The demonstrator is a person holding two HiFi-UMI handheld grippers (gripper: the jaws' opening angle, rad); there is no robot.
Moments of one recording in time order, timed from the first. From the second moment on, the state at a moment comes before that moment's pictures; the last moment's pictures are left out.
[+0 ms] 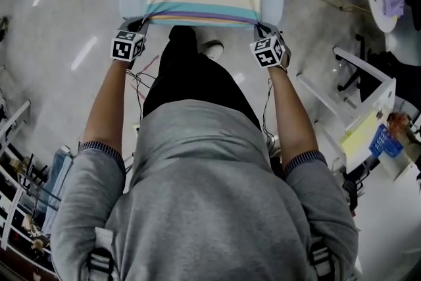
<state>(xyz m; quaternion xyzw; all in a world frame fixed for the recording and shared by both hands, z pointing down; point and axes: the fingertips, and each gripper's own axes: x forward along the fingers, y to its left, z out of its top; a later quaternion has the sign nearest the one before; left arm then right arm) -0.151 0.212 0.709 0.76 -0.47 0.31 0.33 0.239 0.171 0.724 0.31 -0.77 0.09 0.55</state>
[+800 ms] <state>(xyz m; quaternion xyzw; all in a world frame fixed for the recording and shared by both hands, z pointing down) -0.138 0.243 0.634 0.76 -0.43 0.32 0.38 0.250 0.195 0.656 0.27 -0.78 0.09 0.55</state>
